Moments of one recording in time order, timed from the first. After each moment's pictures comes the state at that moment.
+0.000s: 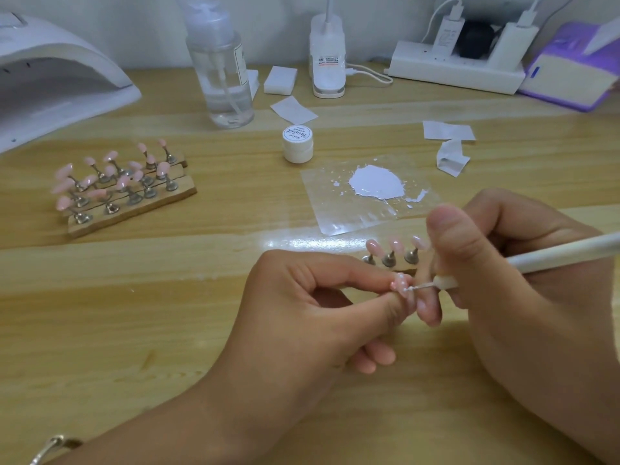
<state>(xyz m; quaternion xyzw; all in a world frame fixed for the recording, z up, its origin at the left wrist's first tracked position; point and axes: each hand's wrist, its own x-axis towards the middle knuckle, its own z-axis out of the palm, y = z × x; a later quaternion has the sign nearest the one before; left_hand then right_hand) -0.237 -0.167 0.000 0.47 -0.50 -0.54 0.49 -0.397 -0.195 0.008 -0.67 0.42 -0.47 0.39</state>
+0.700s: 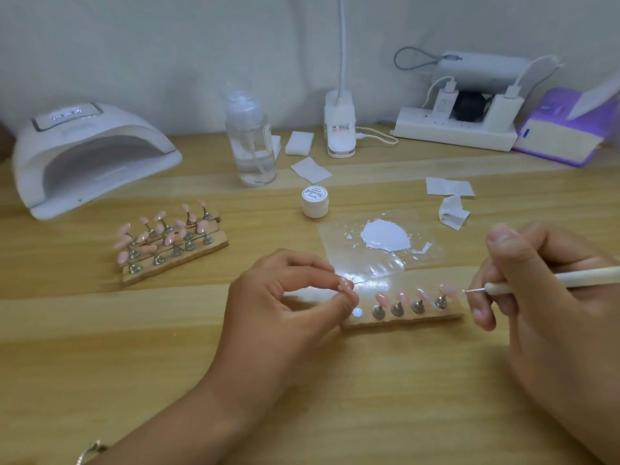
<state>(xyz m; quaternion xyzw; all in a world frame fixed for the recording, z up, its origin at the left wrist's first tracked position) -0.205 -0.190 0.003 0.58 -0.57 -0.30 0.50 -0.412 -0.220 0.011 -0.55 0.40 -0.61 0.40</state>
